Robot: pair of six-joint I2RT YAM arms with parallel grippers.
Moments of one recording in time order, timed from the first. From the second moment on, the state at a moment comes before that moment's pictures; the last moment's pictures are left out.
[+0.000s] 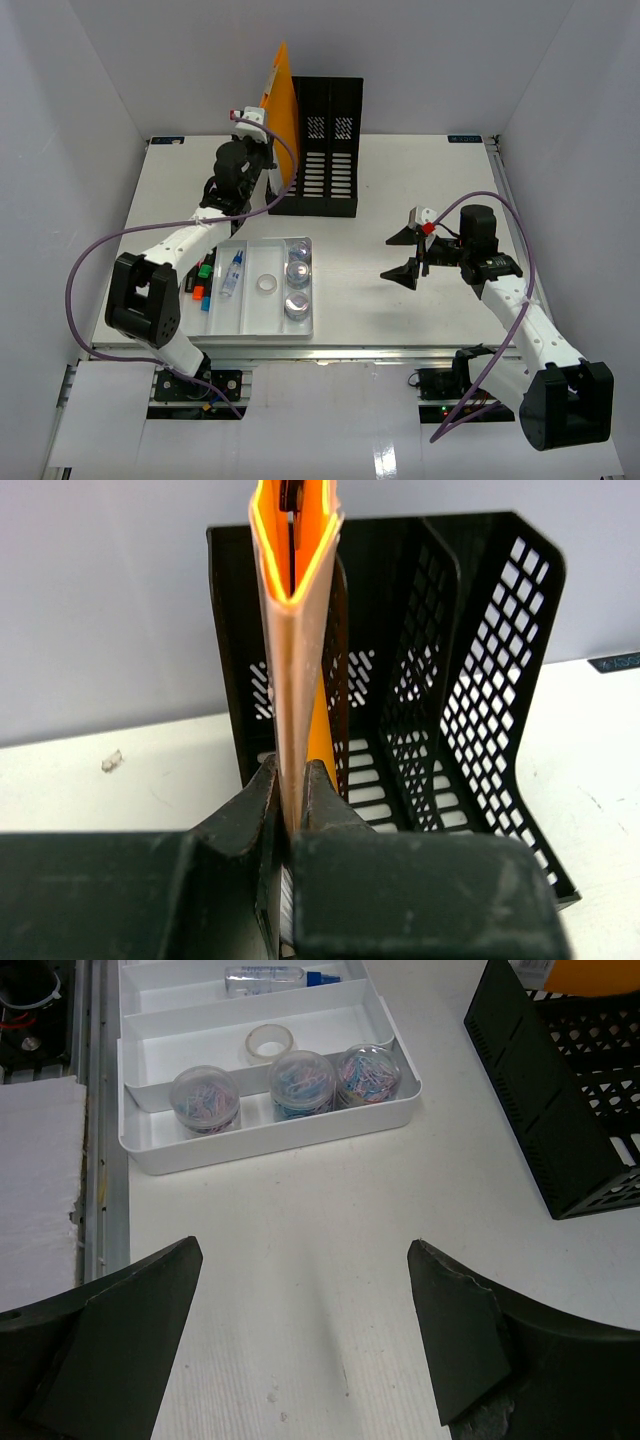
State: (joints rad) left arm -0.38 1.60 1.18 0.48 -0.11 -0.01; right arm 0.18 1.01 0.67 -0.22 -1.14 -0.56
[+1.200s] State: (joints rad) left arm -0.38 0.74 0.85 0.09 0.10 -0.09; right arm -0.02 0.91 0.67 -0.22 -0.70 -0.42
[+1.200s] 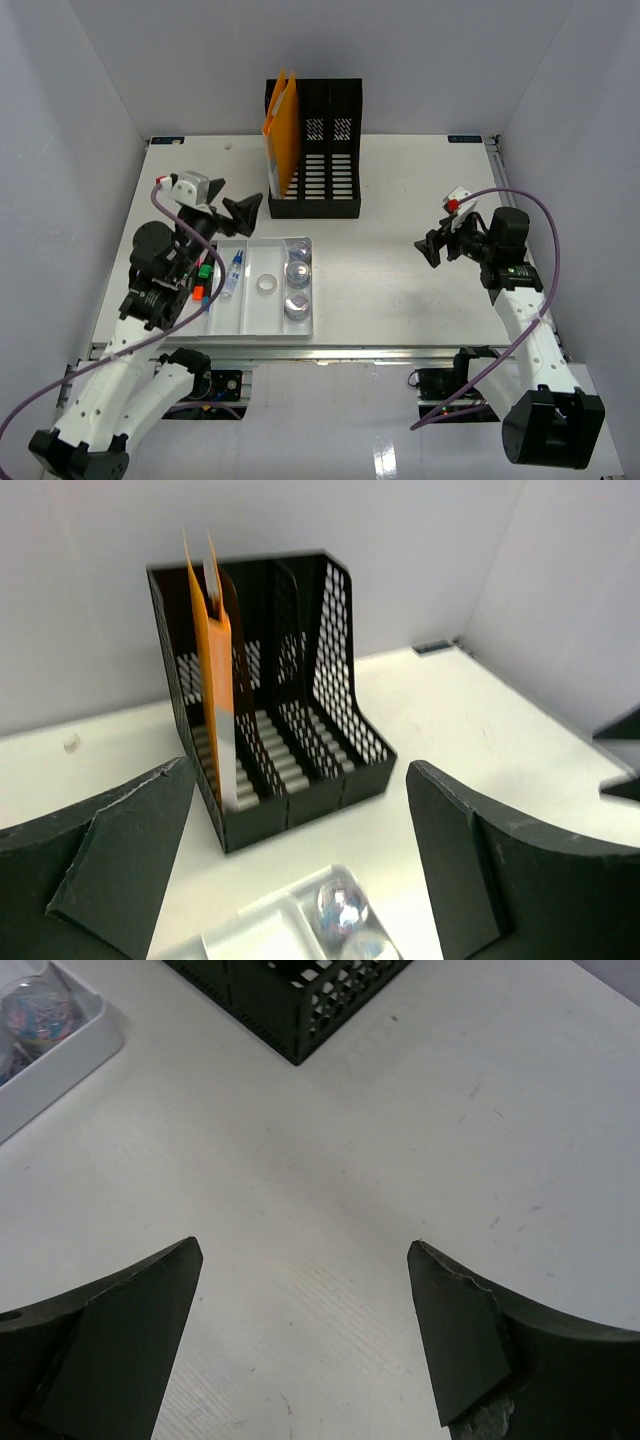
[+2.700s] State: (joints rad) left arm -0.38 0.52 0.57 -0.14 0.04 -0.07; right arm -0.03 0.82 0.53 -0.08 -0.16 -0.03
